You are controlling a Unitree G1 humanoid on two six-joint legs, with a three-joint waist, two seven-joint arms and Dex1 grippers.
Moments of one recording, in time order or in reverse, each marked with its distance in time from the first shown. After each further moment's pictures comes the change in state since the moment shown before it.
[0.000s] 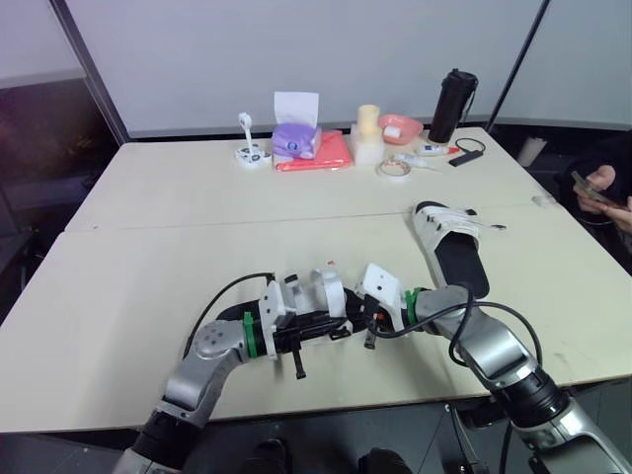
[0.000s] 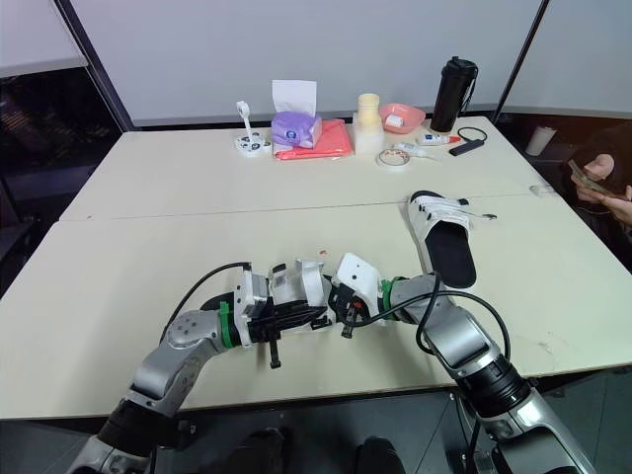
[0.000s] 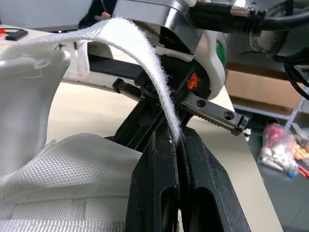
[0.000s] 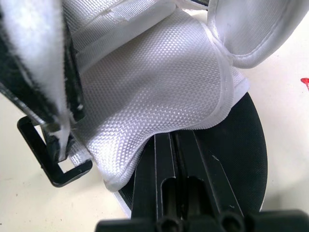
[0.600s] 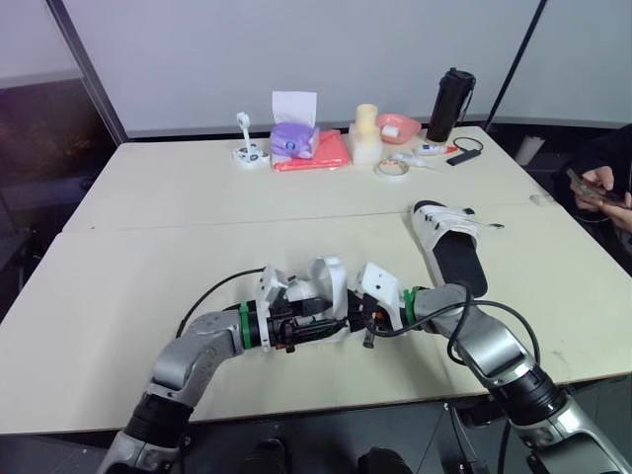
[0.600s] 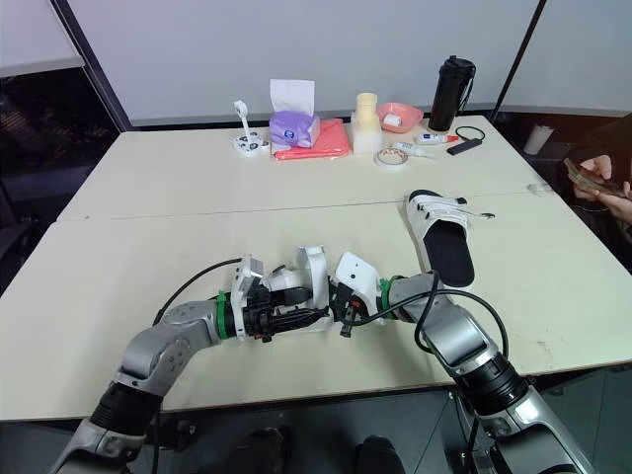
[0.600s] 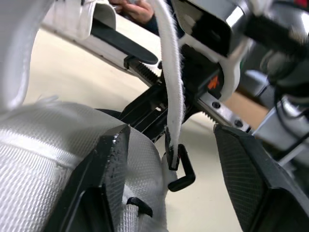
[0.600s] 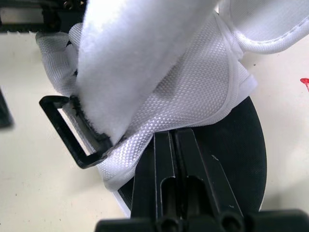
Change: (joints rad) left arm -0.107 0.020 0.117 -0.012 -0.251 0.509 0.045; right arm -0.011 0.006 0.005 0.015 -0.001 -0.010 -0.002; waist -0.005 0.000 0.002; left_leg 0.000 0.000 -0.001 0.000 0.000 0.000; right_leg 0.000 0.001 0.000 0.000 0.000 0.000
